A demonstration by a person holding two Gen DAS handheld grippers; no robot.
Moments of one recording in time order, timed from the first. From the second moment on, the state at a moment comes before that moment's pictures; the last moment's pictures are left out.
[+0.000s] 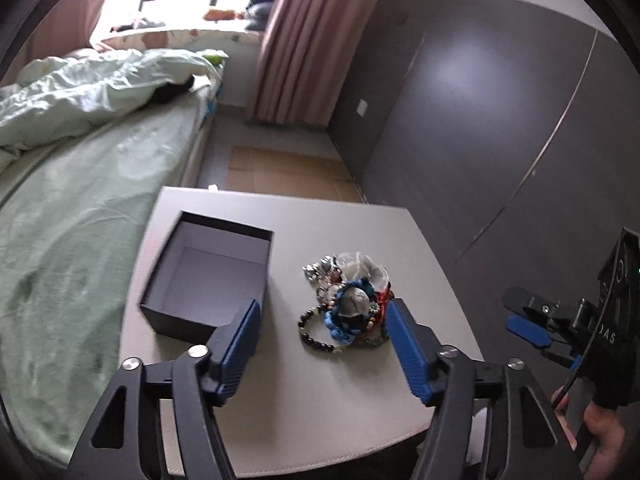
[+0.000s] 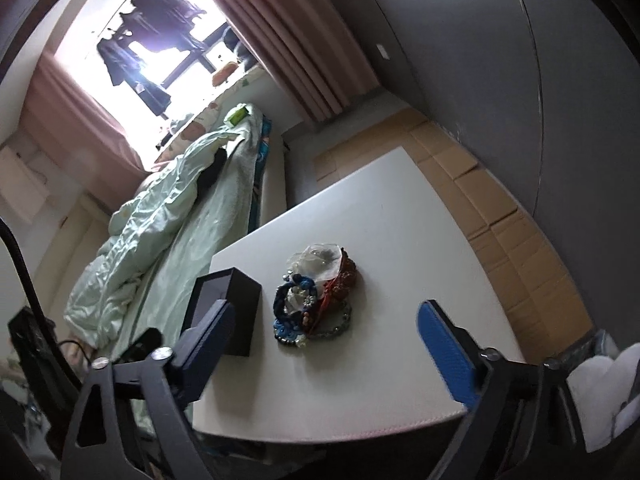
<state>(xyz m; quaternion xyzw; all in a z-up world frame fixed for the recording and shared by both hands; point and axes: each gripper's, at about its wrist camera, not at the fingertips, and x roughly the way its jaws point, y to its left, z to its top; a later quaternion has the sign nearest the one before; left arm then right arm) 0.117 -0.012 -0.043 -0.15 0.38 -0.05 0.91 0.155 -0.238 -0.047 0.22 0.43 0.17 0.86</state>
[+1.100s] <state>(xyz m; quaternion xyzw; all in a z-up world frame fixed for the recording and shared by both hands) 0.202 -0.043 -0.128 -0.15 0.50 -0.06 0.85 0.234 -0.197 -0.147 0.33 0.55 0.18 0.75</state>
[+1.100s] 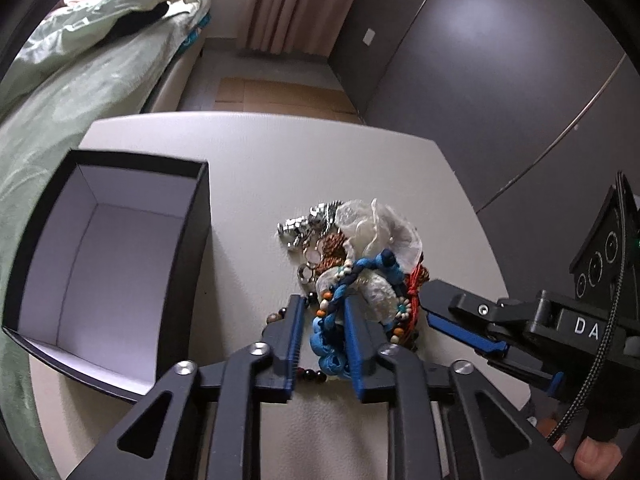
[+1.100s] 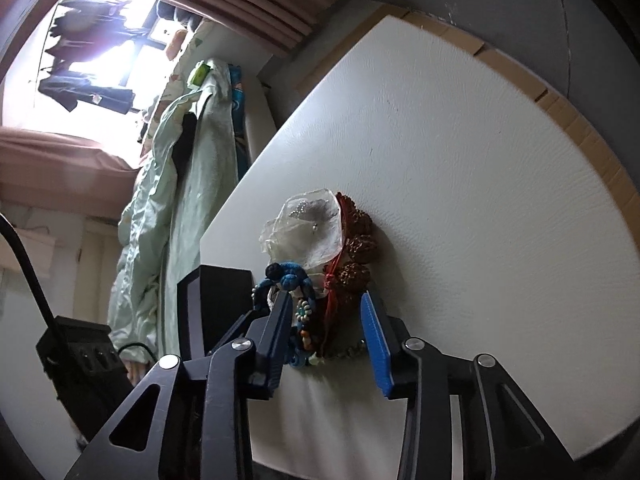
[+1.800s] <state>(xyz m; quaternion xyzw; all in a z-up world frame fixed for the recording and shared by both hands) 0.173 -0.011 -0.078 -0.20 0.42 -0.08 0.88 0.241 -0.182 -0.145 0.27 0.55 0.15 0.77</state>
